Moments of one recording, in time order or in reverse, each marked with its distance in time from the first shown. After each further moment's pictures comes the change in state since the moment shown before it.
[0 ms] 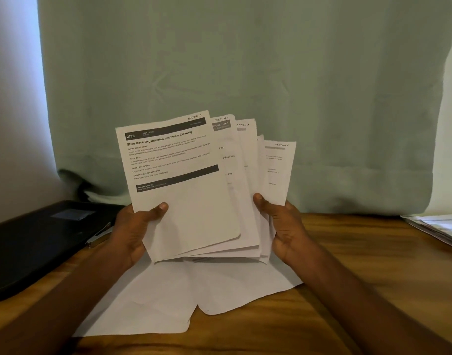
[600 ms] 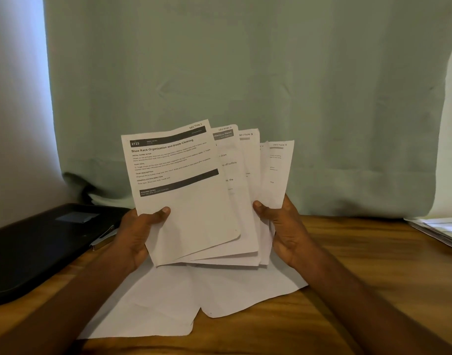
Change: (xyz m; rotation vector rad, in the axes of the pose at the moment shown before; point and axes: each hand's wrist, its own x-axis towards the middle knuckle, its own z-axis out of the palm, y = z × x) left_hand -0.002 0.000 0.001 -0.018 0.003 -0.018; right_hand -0.001 -0.003 -0.002 -0.080 -0.168 -0.076
